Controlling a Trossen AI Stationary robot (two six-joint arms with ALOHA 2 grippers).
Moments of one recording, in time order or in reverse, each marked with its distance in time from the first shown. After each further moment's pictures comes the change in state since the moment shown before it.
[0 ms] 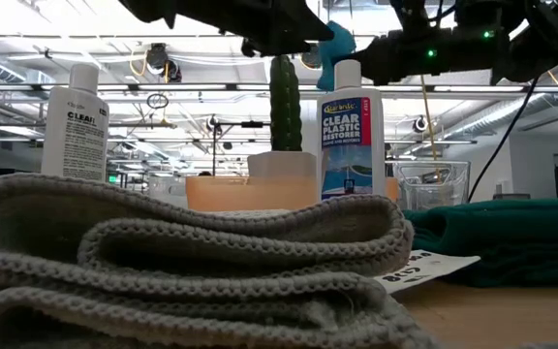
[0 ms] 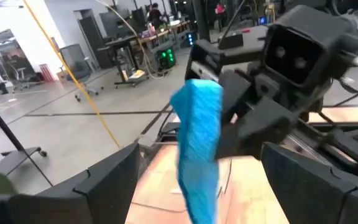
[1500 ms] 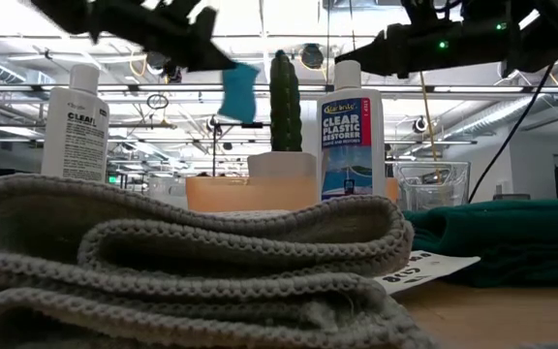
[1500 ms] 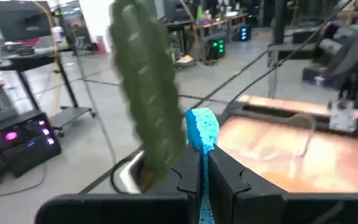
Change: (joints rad) left arm 0.220 -0.495 -0.421 -0.086 -0.012 -0.120; right arm 0.013 -0.103 0.000 -0.188 -0.017 0.140
